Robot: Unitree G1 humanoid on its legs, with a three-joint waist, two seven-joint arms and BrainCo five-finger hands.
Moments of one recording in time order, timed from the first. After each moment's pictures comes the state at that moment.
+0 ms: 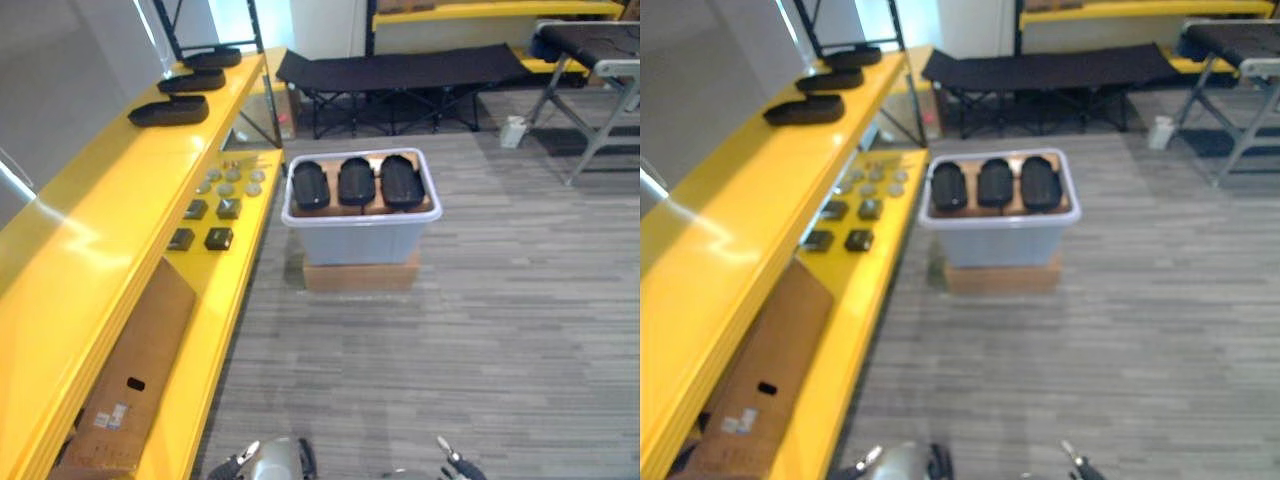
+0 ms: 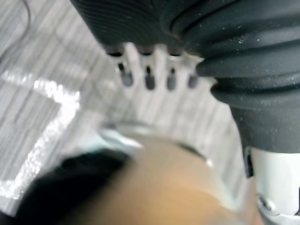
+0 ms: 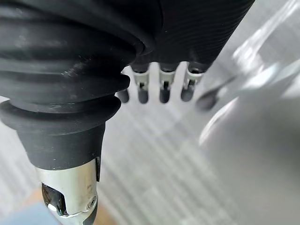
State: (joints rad) left arm 0.14 0.08 0.15 1.01 -0.25 0.14 -0.06; right arm 0.10 -0.08 -0.38 1.04 0.39 0.07 0.13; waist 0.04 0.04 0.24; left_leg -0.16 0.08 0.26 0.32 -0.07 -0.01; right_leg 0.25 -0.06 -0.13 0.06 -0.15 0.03
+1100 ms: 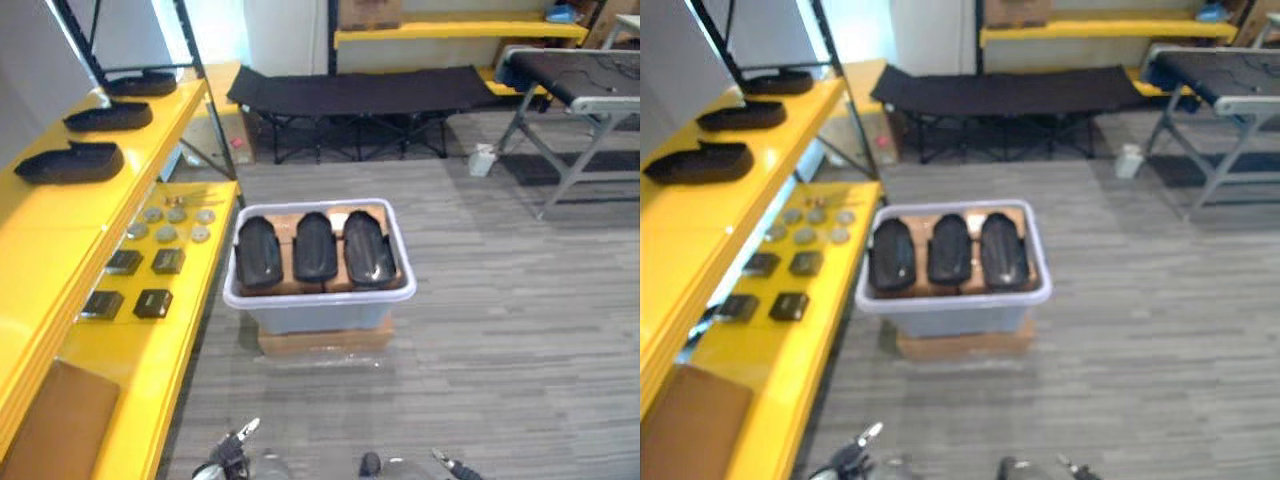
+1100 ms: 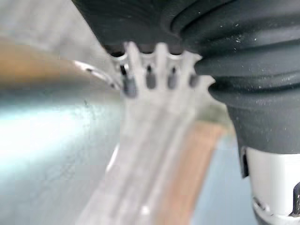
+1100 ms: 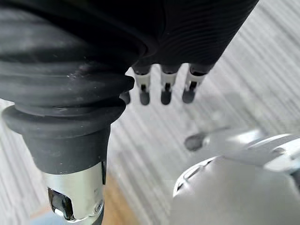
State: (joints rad) left arm 0.06 0.06 0.13 0.99 -0.35 0.09 -0.01; right arm 0.07 -0.13 -0.30 1.15 0.30 0.07 0.06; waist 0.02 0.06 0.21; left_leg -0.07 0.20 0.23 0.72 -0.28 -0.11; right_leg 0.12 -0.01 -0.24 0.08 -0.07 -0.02
